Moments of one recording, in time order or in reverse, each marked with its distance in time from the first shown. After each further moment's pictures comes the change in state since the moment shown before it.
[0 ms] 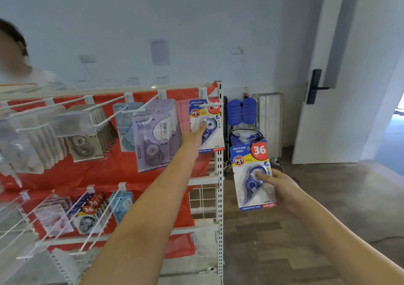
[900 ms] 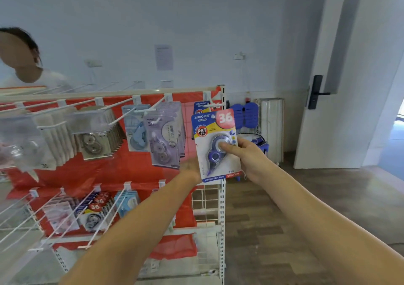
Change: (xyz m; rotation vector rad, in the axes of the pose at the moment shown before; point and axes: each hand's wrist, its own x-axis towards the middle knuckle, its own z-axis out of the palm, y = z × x) left_hand -0.032 -0.053 -0.030 1.139 -0.212 0.116; right_hand -0.007 -0.058 0.096 0.003 -0.217 -0.241
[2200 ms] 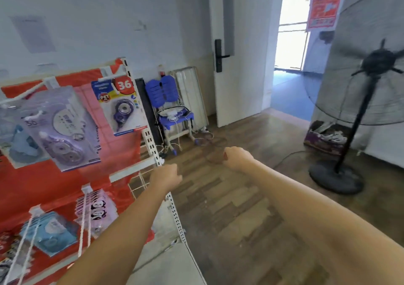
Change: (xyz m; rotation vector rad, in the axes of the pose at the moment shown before) left_hand -0.028 0.036 0.101 0.359 -0.202 0.445; right_hand -0.085 0.077 -0.140 -1.486 0.368 0.512
